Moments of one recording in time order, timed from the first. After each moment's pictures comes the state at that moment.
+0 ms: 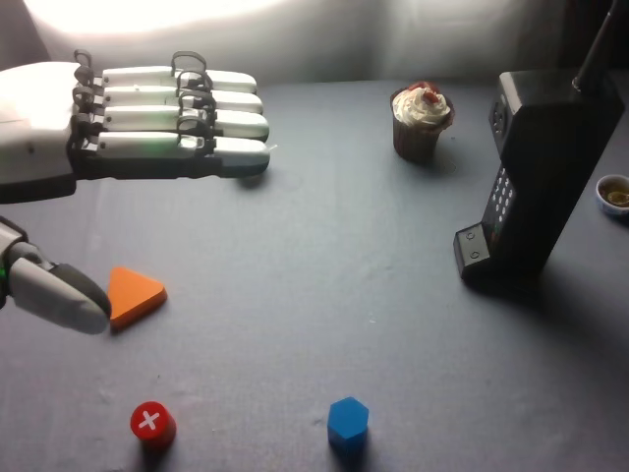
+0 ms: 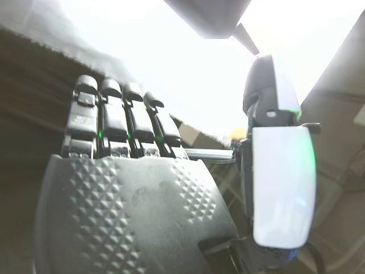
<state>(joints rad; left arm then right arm) 0.59 -0.71 1.63 0.93 -1.53 0.02 -0.90 -0.84 0.89 0.53 1.24 0.16</state>
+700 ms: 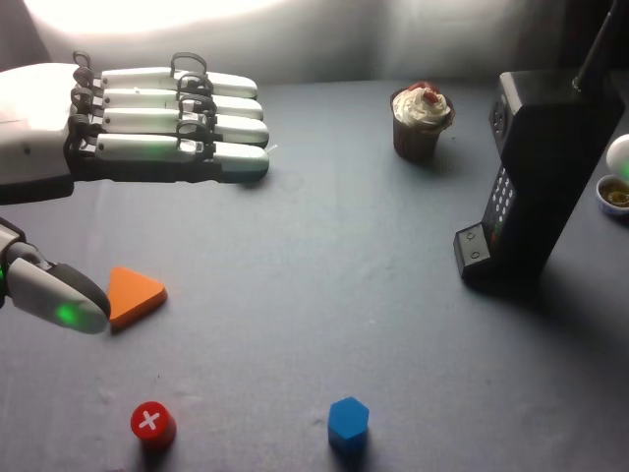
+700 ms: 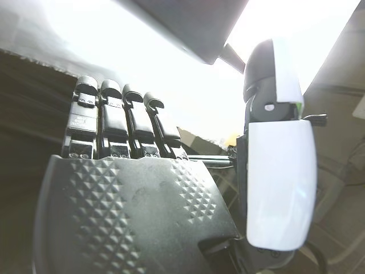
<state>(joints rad) 0.59 -0.71 1.63 0.94 -1.53 0.01 -0.84 -0.89 0.90 0.54 1.23 0.13</state>
